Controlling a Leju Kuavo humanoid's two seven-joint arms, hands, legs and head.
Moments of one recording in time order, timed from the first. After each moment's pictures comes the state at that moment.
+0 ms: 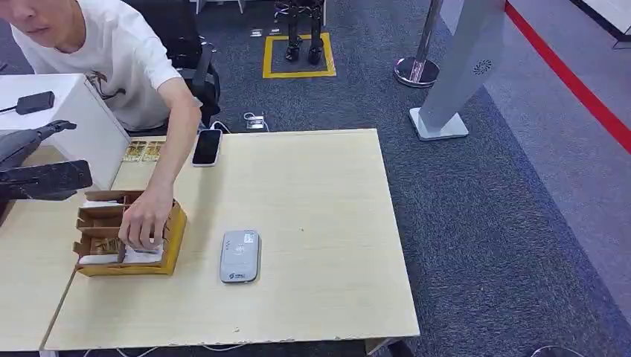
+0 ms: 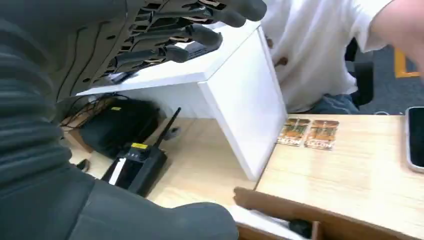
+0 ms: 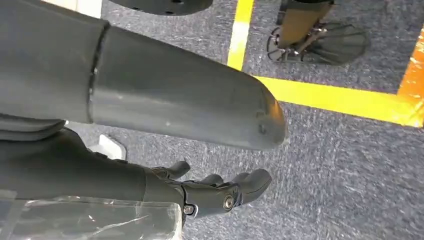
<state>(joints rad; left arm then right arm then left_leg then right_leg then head) -0.86 0.88 -0.67 -1.39 -0.10 -0.59 0.28 -0.24 0.03 1.56 -0.12 -1.18 -0.37 0.03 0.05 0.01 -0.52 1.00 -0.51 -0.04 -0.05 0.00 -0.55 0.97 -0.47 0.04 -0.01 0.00</state>
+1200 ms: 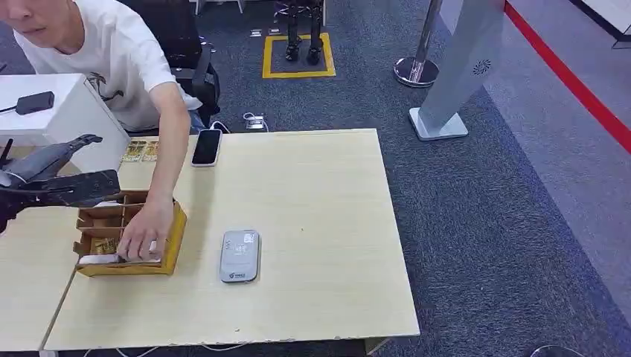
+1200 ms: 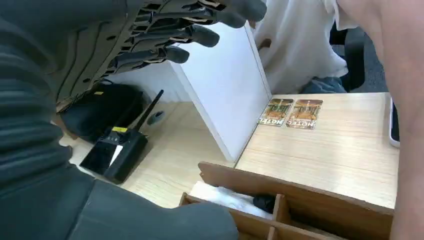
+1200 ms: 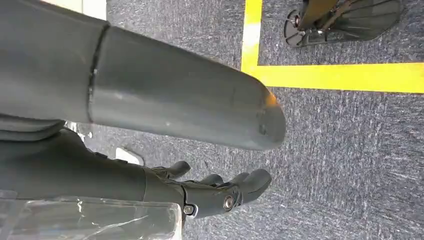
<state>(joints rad) -0.89 0.82 -0.86 -1.25 -0.08 -0.43 0.24 -0.16 0.00 1.55 -0.11 -1.27 -0.40 -0.02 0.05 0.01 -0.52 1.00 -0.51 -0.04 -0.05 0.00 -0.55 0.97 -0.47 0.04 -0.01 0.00</state>
